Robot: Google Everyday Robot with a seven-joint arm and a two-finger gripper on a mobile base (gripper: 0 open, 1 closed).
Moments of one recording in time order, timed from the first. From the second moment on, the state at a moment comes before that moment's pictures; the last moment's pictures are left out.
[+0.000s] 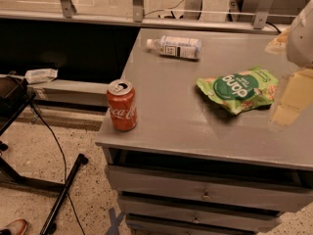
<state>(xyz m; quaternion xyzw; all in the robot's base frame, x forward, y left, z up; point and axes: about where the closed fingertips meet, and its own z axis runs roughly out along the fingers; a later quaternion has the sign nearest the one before) 0.438 -0.217 0.976 -0.60 0.78 -0.03 0.16</state>
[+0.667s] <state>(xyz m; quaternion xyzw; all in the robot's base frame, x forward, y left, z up) 0.481 -0.242 0.958 -0.61 0.78 -0.06 0.14</state>
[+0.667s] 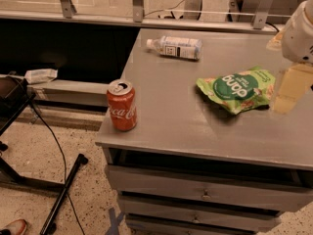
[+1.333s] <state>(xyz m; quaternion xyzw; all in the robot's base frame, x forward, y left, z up) 0.552 -0.282 0.891 -0.63 0.77 -0.07 0.11</state>
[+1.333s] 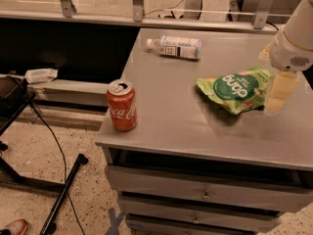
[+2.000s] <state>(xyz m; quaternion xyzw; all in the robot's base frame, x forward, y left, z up) 0.572 -0.272 0.858 -0.65 0.75 -0.04 0.15</state>
